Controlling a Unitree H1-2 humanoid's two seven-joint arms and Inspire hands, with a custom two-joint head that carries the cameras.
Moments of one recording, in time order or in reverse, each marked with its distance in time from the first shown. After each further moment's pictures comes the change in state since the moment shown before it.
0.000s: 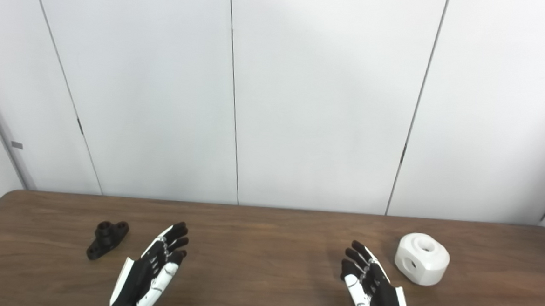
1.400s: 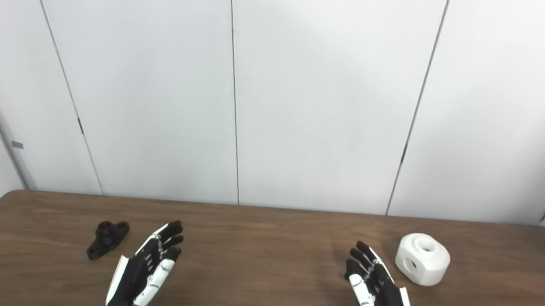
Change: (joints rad) left arm -0.005 -0.012 0.018 0.002 0.037 -0.007 0.037; right arm -0.015 -0.011 -0.021 0.028 0.029 -0.004 0.008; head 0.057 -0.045
